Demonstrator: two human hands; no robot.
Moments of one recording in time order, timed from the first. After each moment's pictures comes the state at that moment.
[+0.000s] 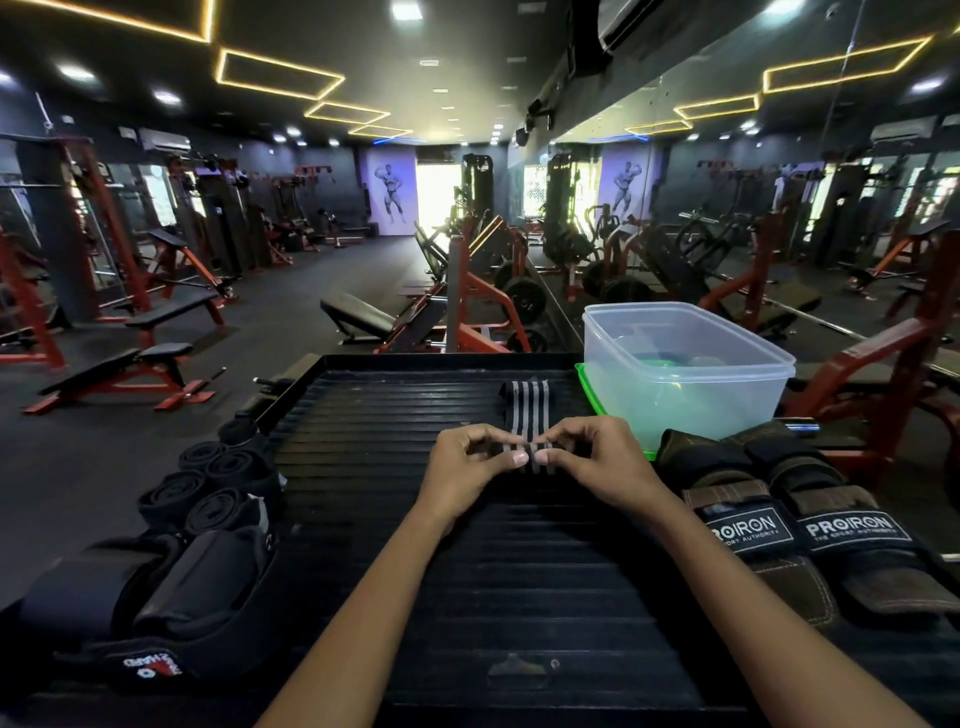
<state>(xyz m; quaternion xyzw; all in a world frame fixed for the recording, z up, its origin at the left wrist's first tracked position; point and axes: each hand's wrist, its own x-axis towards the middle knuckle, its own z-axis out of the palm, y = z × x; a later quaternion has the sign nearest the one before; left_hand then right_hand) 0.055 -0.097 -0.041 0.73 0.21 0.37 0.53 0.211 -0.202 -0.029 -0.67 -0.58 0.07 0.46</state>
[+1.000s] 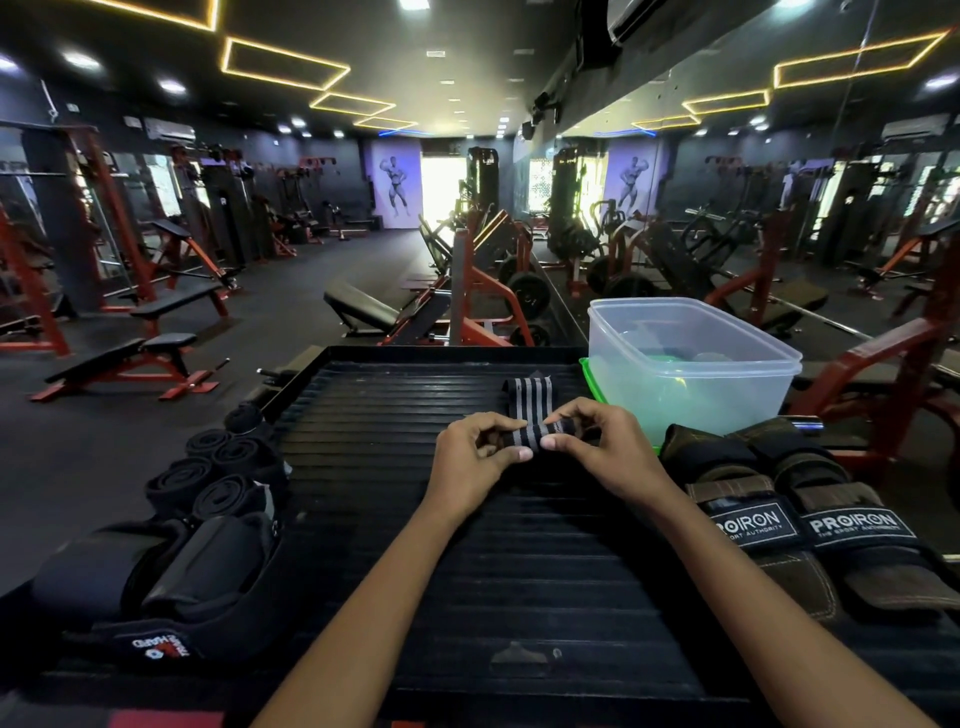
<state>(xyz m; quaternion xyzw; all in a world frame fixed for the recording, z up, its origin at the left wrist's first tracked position) 0.059 -0.101 -0.044 0.76 0.22 0.42 0.45 0.208 -0.205 -0.026 -0.66 -0.56 0.06 0.51</state>
